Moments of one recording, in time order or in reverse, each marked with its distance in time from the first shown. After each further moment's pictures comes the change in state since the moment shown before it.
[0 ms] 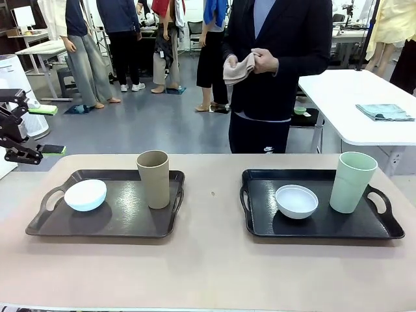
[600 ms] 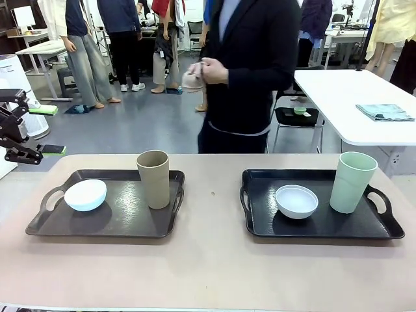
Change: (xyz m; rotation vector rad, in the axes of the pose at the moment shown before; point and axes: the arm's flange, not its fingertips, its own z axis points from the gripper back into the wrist) left arm 0.000 0.000 0.000 0.001 0.000 0.000; right arm 0.000 0.000 0.000 0.000 0.000 0.000
